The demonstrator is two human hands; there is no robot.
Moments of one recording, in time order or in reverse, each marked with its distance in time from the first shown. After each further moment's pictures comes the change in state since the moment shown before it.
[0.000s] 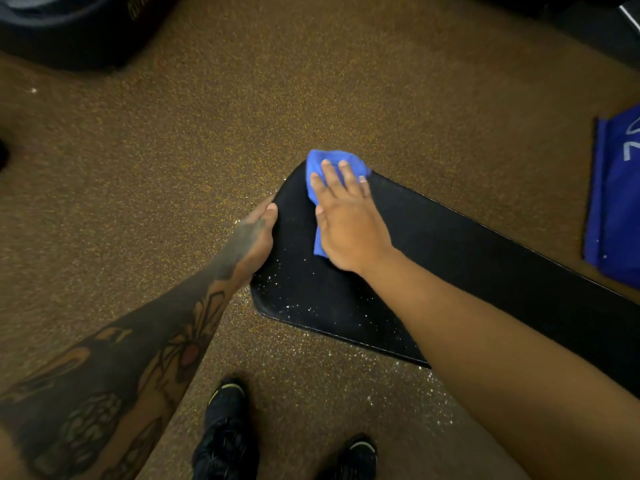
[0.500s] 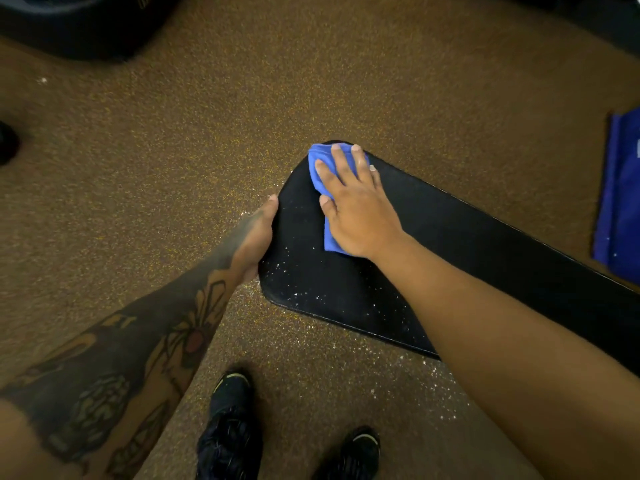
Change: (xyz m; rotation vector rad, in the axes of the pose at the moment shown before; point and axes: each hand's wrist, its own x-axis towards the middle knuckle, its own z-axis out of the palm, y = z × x) left_hand -0.004 -0.010 -0.001 -0.406 -0.154 -0.300; right_hand 0.003 0.003 -0.002 0.010 -0.042 0.021
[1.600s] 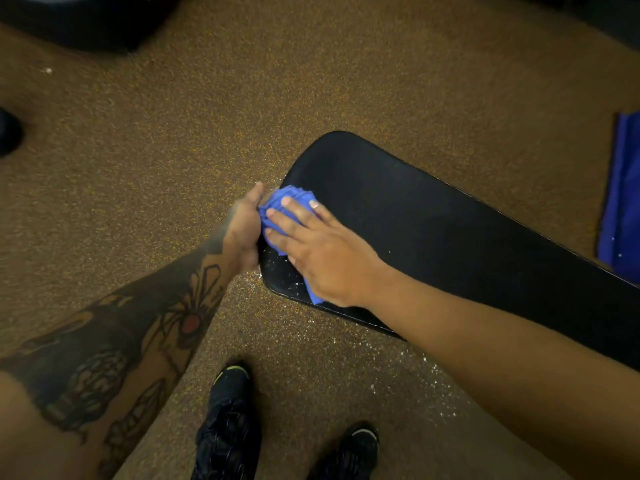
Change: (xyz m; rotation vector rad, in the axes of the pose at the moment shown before) left_hand 0.005 -0.004 -0.011 -0.274 -0.058 -0.062; right_hand -0.048 -0.039 0.021 -0.108 -0.052 -0.495
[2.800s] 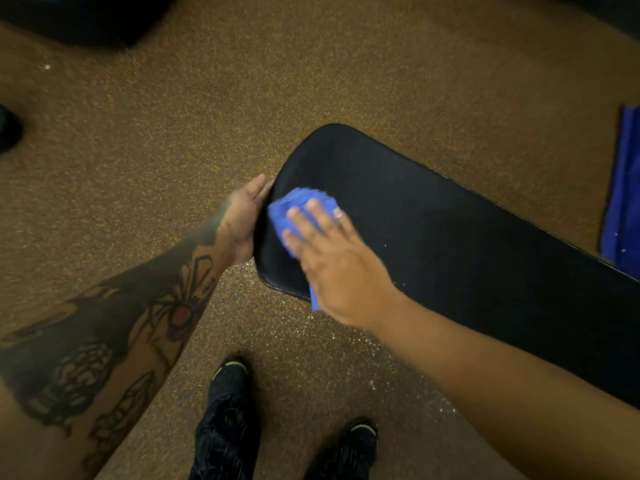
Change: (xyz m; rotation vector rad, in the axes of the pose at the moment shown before) left_hand 0.000 0.004 0.004 0.074 -0.101 0.027; right_hand -0.036 -0.014 0.007 -0.051 0.097 0.093
